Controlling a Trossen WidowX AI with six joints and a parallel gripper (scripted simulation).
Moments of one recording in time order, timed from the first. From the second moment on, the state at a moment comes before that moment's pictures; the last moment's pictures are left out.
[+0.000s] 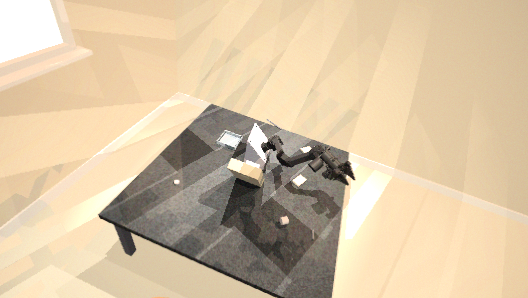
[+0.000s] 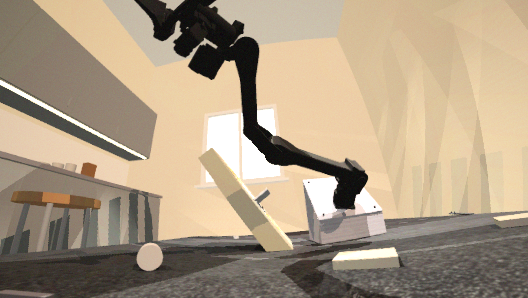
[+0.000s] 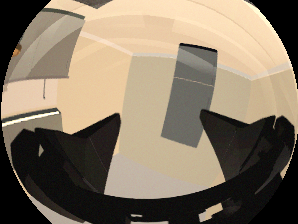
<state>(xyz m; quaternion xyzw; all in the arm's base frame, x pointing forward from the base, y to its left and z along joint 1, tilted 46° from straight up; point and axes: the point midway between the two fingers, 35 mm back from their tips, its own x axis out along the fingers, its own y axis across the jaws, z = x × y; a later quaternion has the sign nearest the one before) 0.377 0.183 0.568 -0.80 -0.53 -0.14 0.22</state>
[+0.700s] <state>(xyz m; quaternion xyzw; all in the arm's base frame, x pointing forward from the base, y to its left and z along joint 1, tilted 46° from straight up) 0.167 0.172 0.688 -0.64 -0.61 -0.35 0.32</state>
